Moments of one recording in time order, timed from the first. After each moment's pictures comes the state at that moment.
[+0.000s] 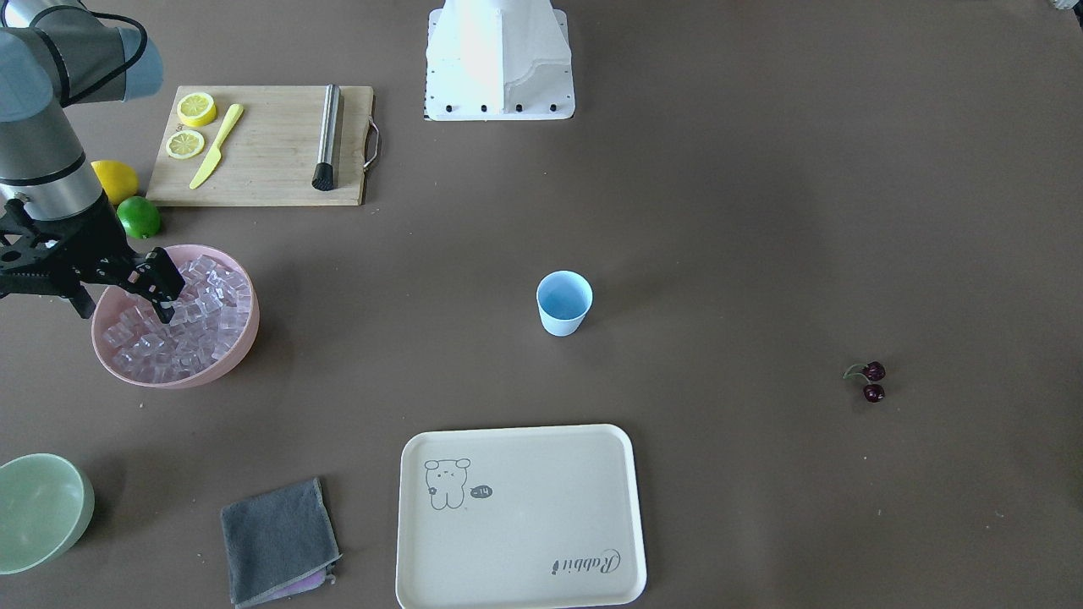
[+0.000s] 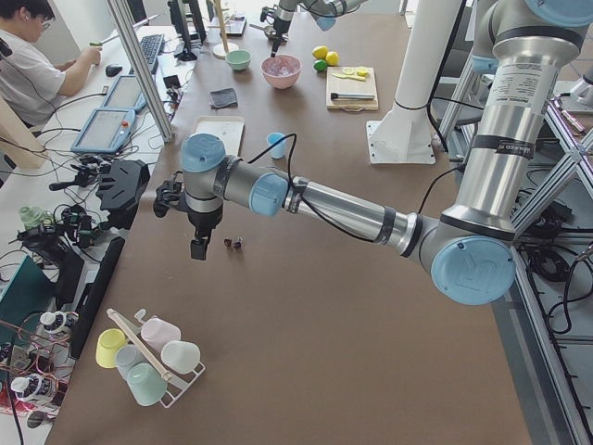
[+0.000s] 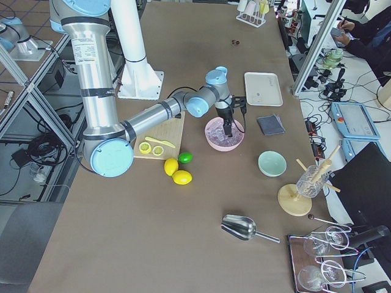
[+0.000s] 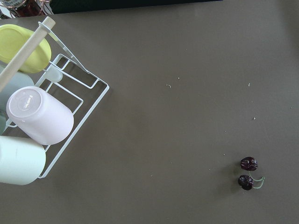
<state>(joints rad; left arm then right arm) -1.49 -1.79 -1.67 -1.63 -2.31 -0.24 0.87 -1.44 1.88 -1.33 1.80 0.98</state>
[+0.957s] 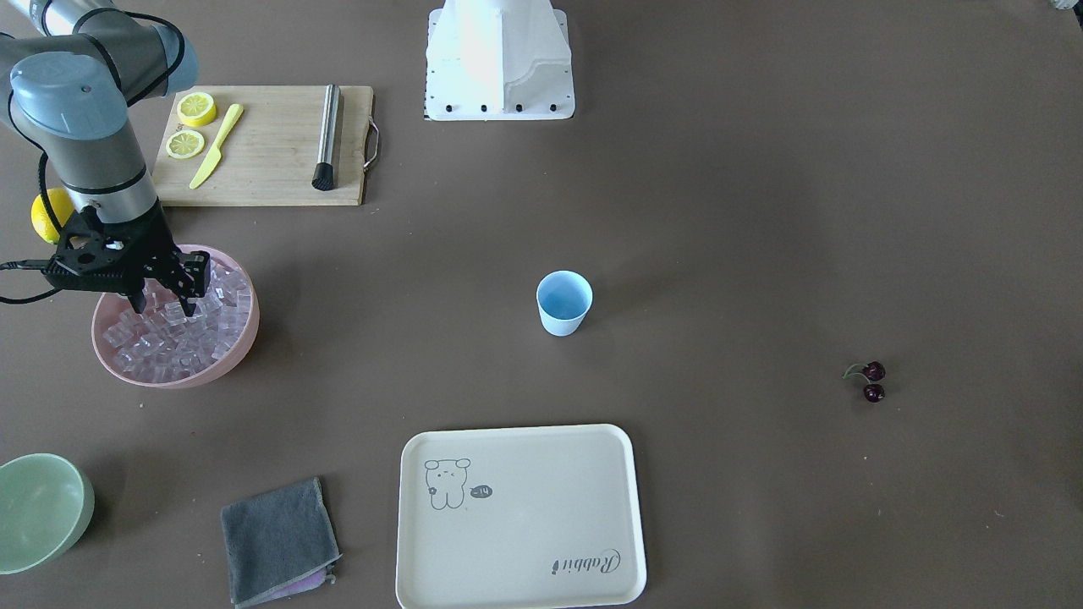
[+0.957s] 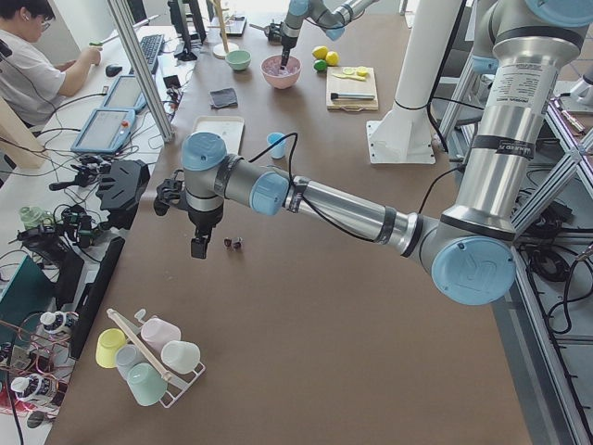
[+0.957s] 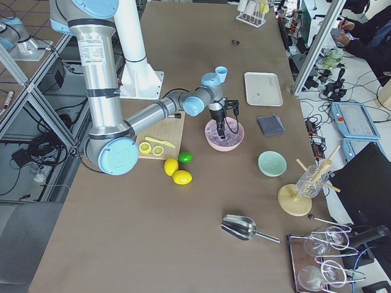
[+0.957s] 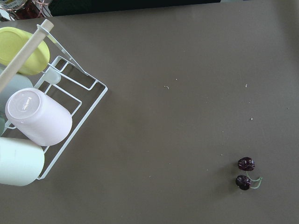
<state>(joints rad) -1.49 -1.78 -1.67 -1.63 -2.31 -0.24 0.78 -1.43 1.87 -1.38 1.77 0.97</state>
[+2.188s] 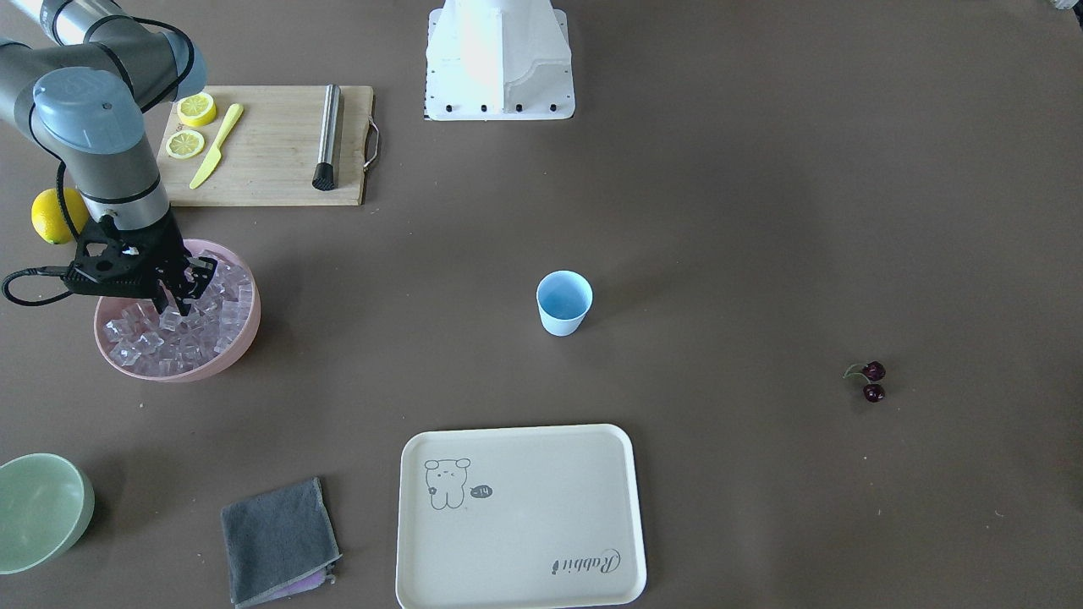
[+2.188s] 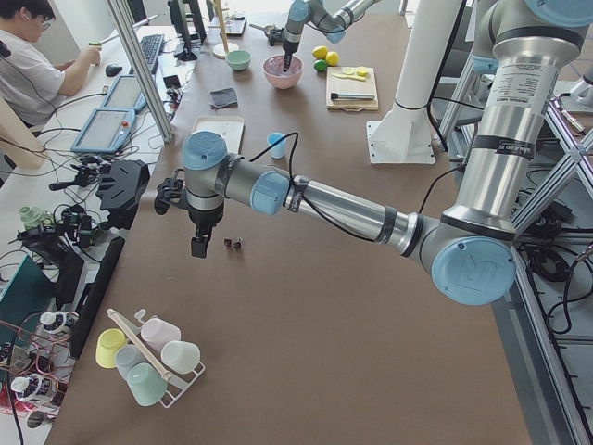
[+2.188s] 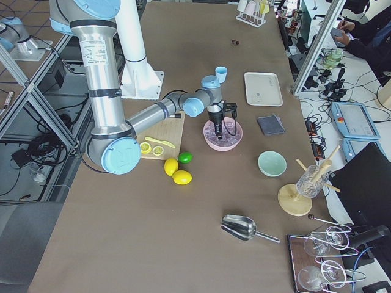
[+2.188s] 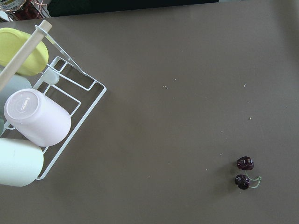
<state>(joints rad) -1.49 -1.78 -1.68 -1.63 -2.31 -0.24 0.77 -1.41 1.85 -1.43 1.78 0.97</state>
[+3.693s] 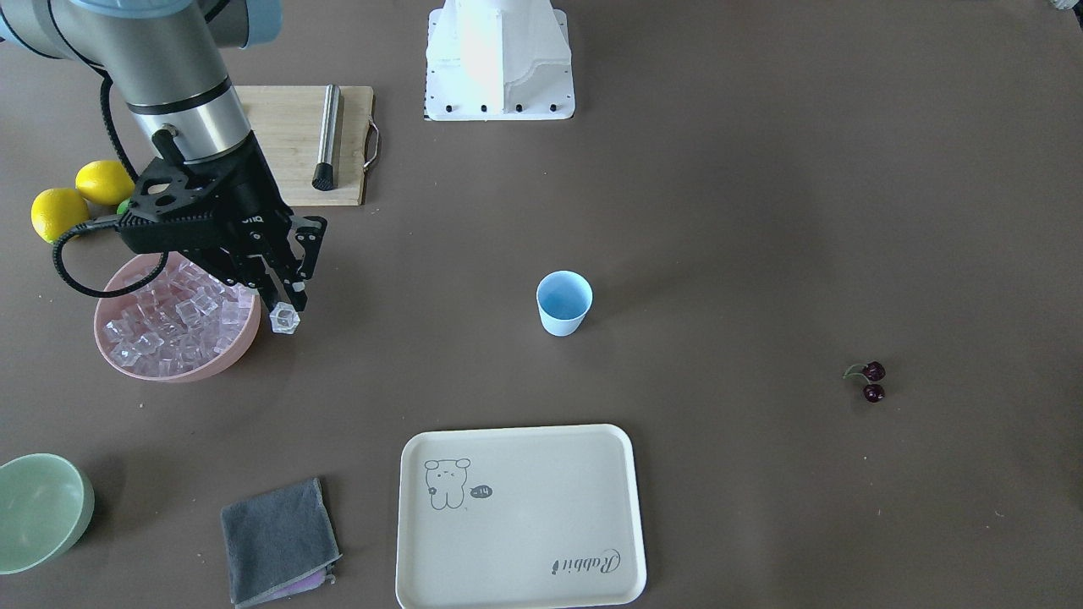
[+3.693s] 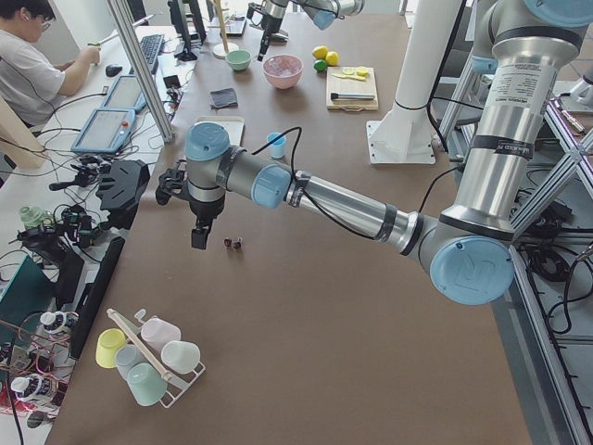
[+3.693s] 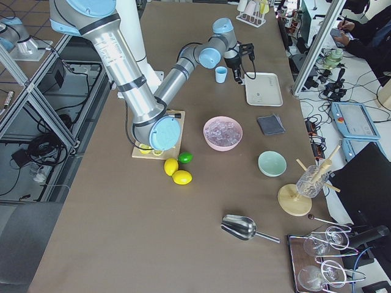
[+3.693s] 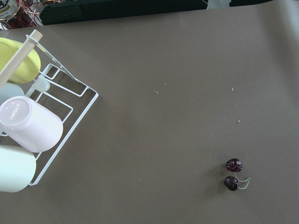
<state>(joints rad) -1.48 -1.79 -1.71 -1.63 -2.31 -0.24 0.82 -0.99 1.90 -1.55 1.83 1.03</state>
